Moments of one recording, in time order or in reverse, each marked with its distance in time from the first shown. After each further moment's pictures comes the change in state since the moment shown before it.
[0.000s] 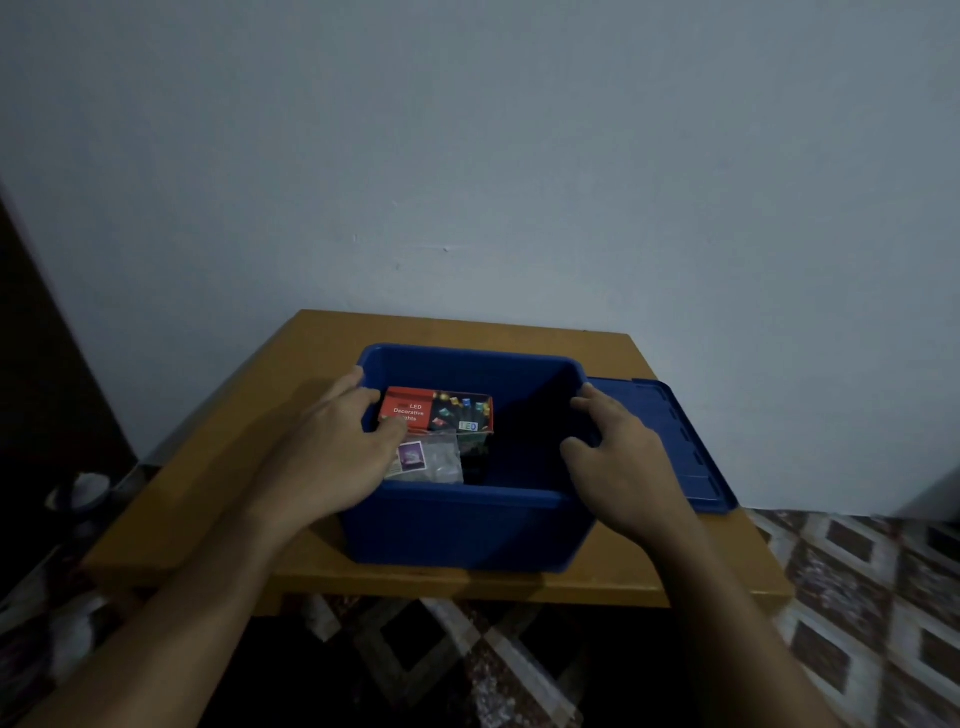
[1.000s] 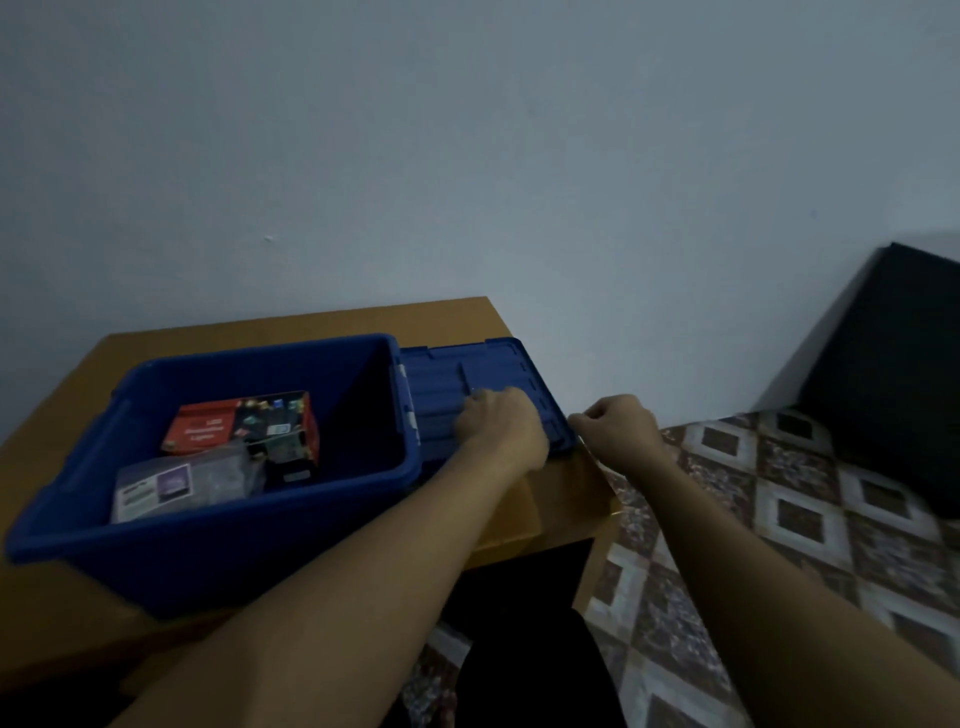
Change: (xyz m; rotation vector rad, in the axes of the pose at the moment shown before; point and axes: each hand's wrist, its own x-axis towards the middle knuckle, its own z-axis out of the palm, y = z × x) left_hand 0.011 0.228 0.205 0.363 -0.435 0.143; right_hand 0.026 0.194 -0.072 0.001 0.229 0.462
